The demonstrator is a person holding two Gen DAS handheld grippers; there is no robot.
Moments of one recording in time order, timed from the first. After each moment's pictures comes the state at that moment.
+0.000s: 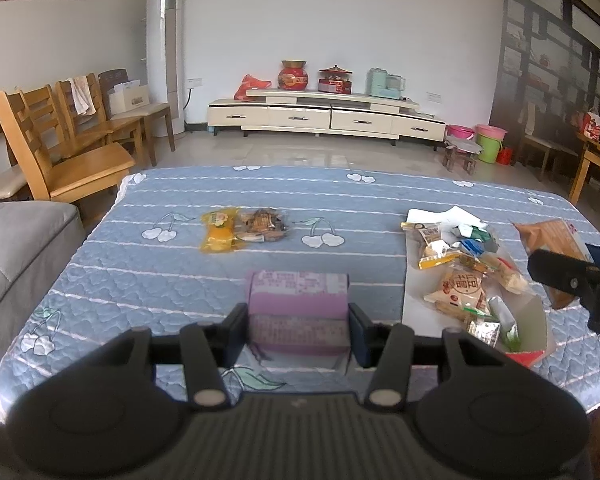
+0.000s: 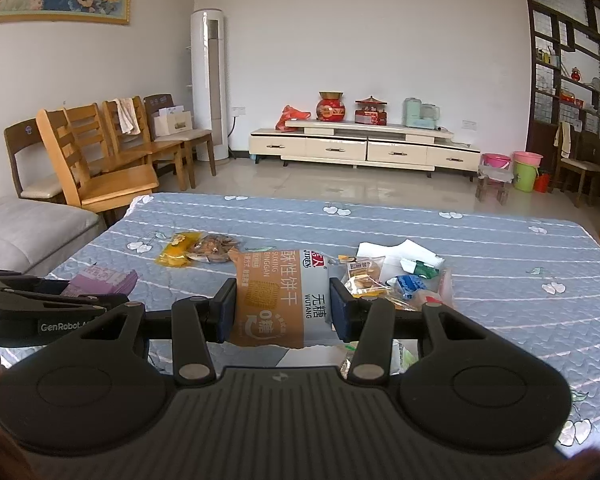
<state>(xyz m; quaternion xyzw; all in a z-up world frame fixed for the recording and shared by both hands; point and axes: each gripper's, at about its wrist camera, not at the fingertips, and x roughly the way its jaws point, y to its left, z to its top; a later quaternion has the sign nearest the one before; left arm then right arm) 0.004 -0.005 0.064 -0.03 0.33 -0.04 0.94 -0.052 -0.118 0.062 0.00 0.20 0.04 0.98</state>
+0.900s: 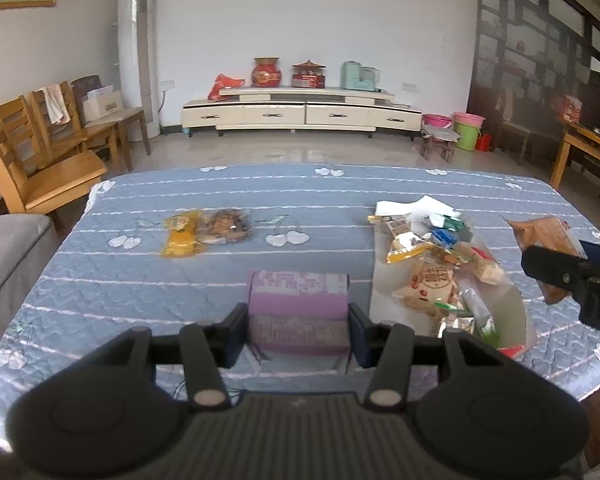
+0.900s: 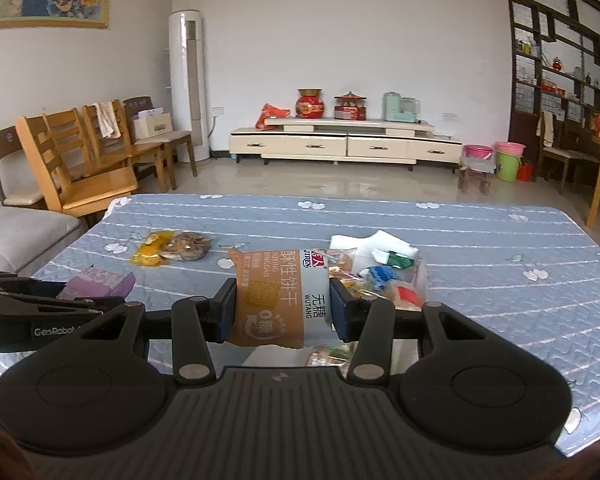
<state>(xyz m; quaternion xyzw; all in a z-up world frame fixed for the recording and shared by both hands) 0.014 -0.041 0.062 -0.01 0.33 -0.08 0.94 -0.056 -0.130 0.060 0.01 0.21 0.01 0.98</state>
